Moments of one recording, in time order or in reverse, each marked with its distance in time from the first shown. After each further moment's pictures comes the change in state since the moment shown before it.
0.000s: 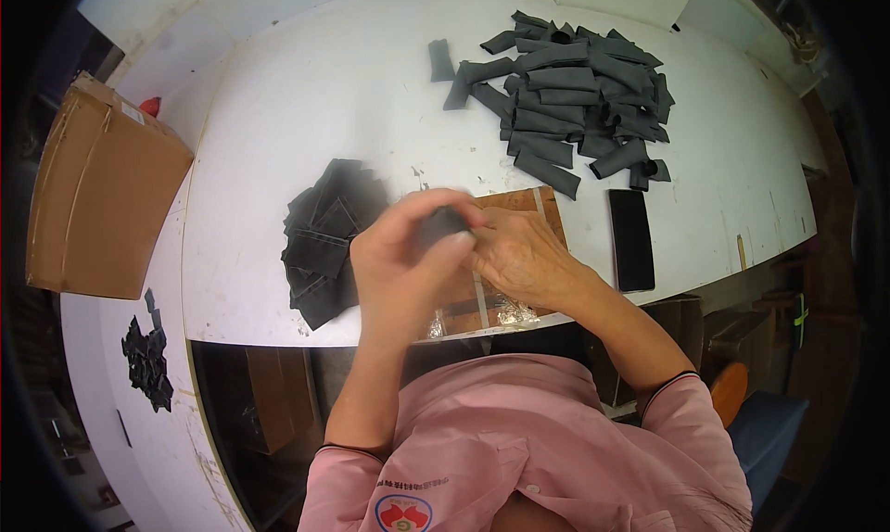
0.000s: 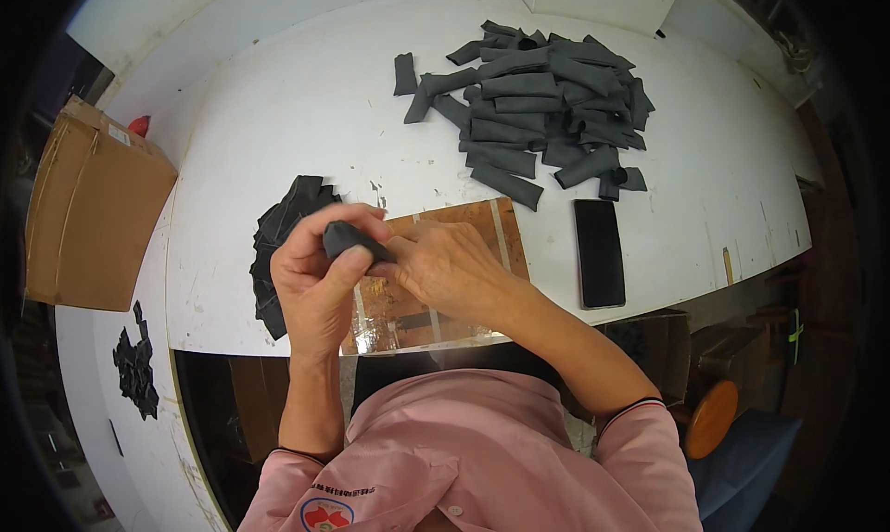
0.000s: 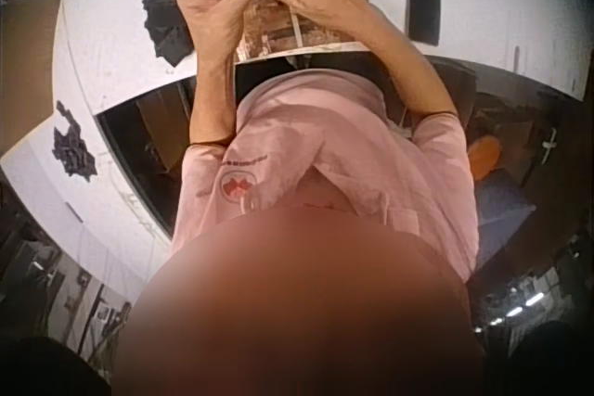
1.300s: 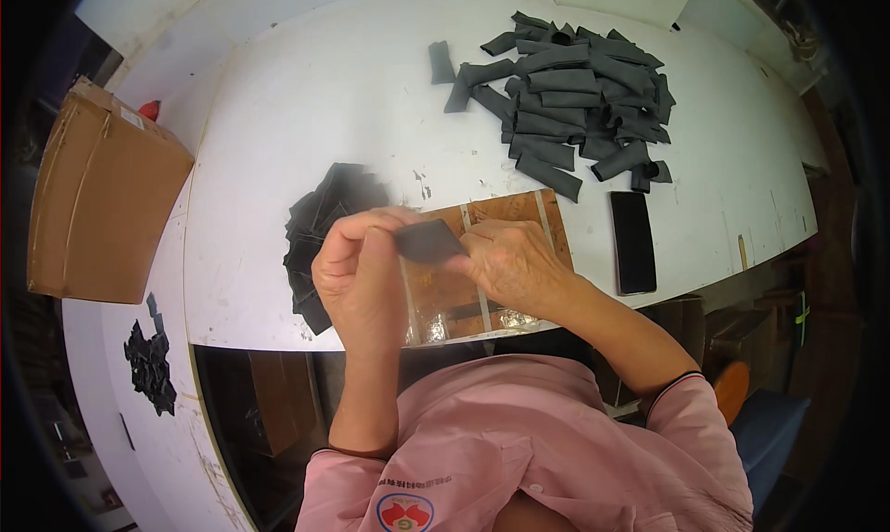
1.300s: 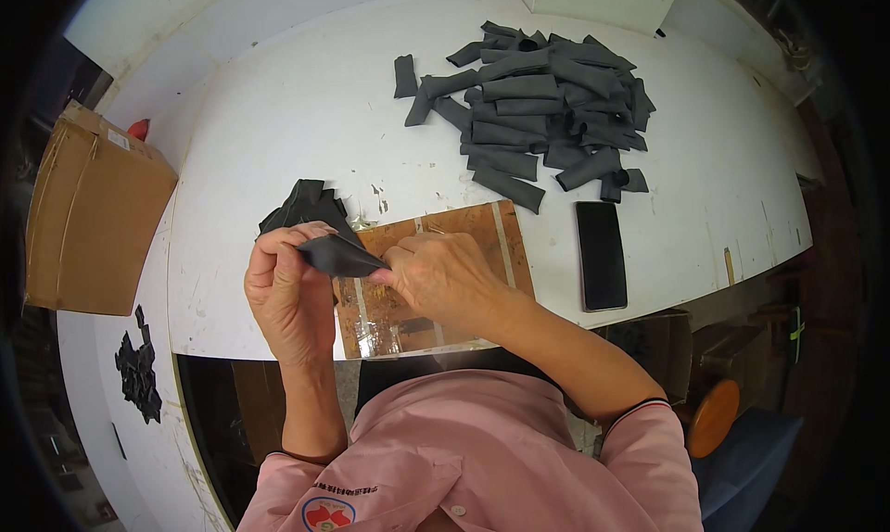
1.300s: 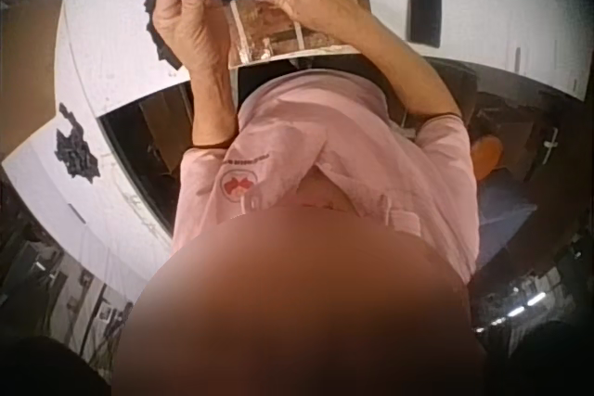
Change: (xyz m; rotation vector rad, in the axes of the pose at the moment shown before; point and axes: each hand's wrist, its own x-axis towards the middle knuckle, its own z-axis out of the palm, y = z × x) left_hand -0.007 -0.002 -0.018 -0.162 0.202 0.137; right_hand -0.001 -0.003 0.011 -0.103 0.008 -0.012
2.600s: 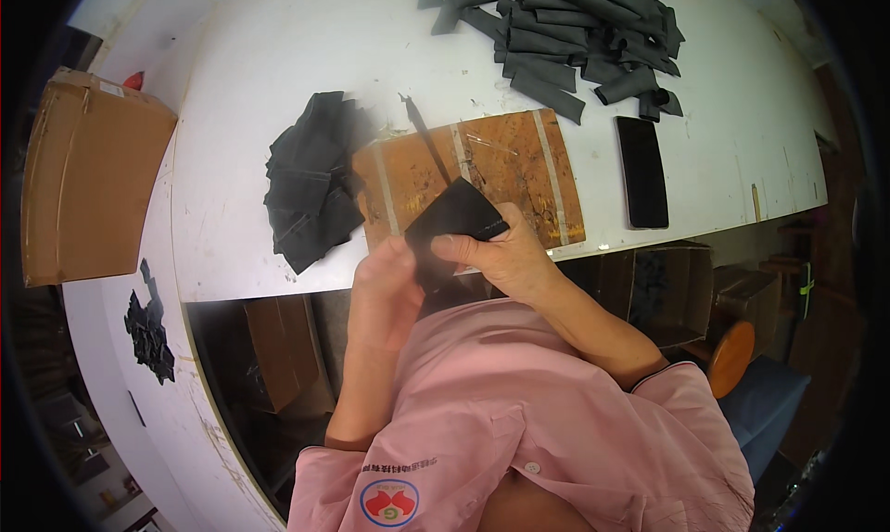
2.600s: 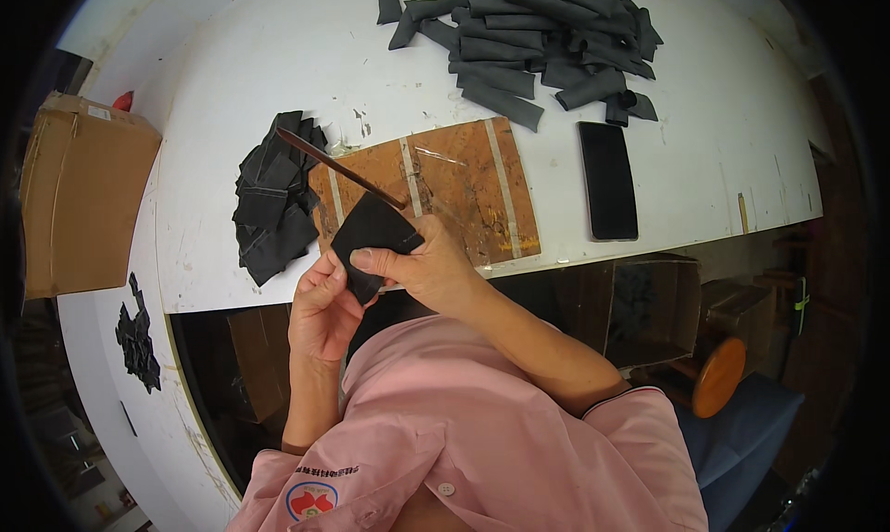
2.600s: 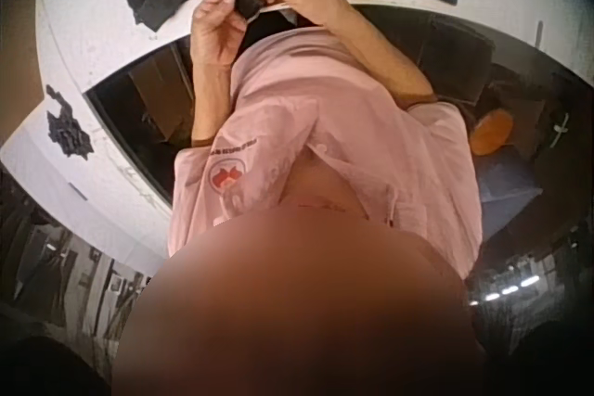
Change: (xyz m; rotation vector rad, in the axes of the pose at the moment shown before) left_hand -0.092 -0.029 -0.051 -0.268 0.133 -0.767; right_hand -0.050 -0.036 0.034 1.501 0.086 0.732
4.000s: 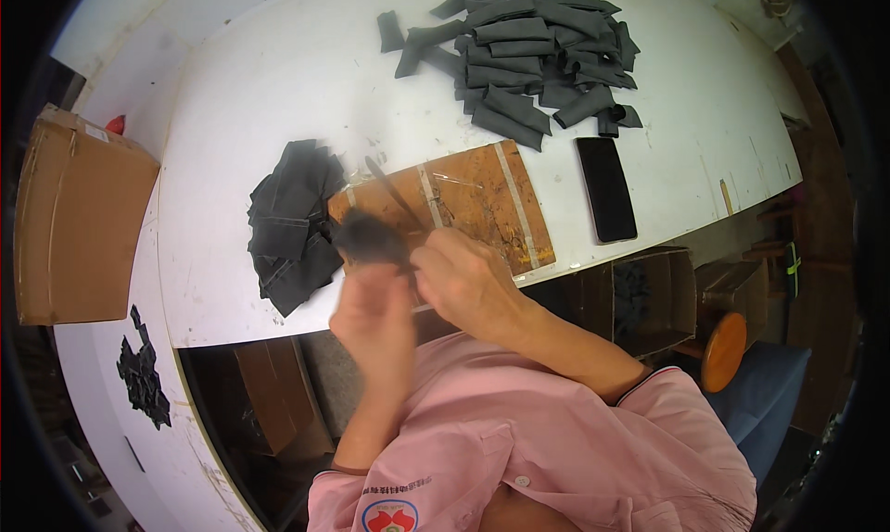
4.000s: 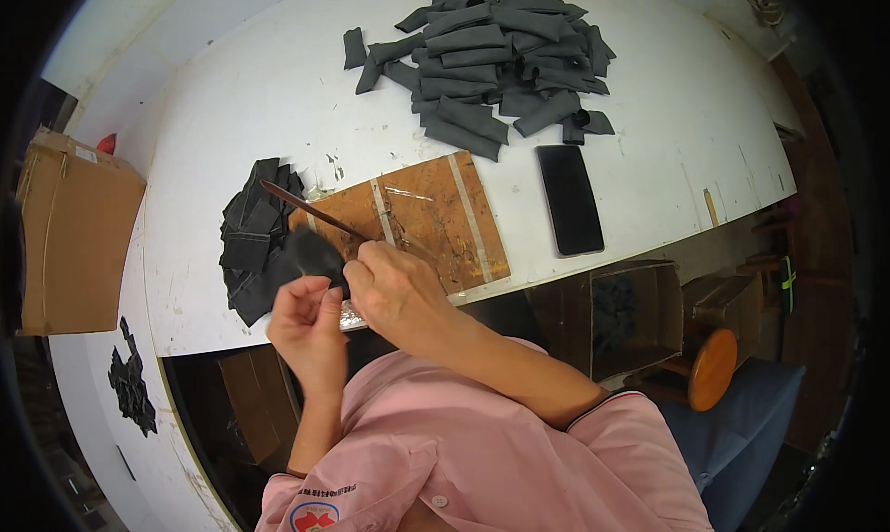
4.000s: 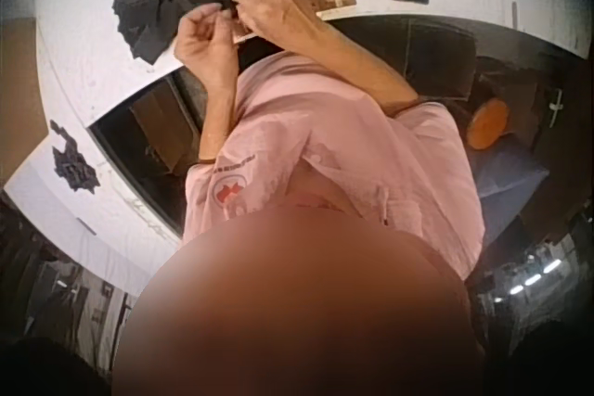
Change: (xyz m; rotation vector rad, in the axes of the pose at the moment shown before) left_hand -0.002 -0.001 0.056 0.931 0.434 0.652; right_hand 0.001 -0.001 0.000 -1.341 0.110 -0.782
